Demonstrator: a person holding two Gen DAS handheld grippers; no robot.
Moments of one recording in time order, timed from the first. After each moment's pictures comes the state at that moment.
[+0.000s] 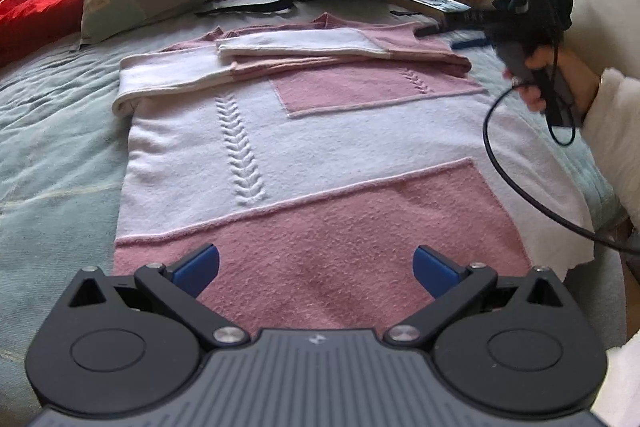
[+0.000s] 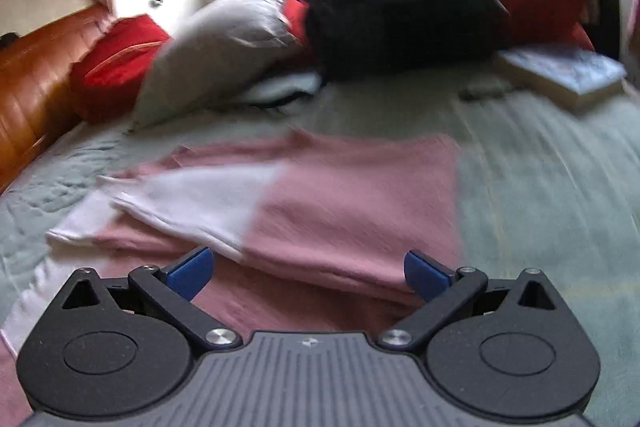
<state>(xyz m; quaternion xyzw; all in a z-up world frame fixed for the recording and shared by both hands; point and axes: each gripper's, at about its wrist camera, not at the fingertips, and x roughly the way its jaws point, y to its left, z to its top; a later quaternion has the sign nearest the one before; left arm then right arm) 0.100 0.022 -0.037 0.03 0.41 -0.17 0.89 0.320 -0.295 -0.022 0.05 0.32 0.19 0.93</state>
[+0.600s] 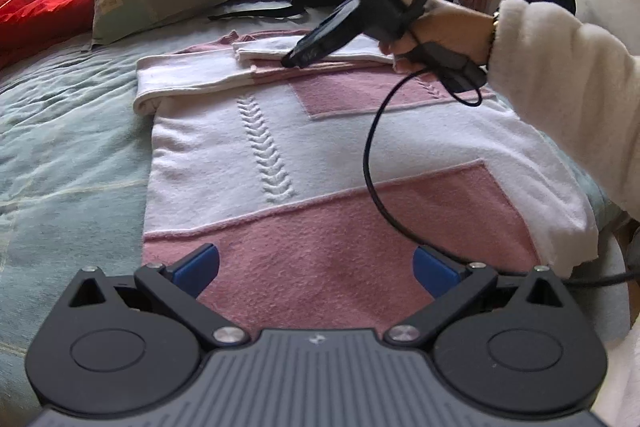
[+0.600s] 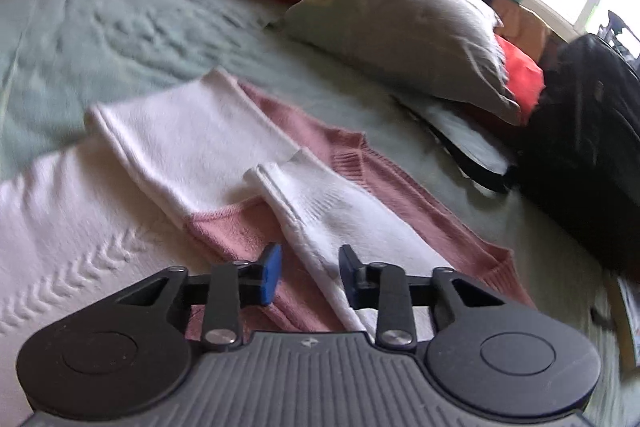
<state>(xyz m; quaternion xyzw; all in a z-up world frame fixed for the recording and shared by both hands) 0.097 0.043 -0.033 0.03 0.40 -0.17 0.90 0.357 -0.077 -0.043 -0.29 0.31 0.28 0.86</state>
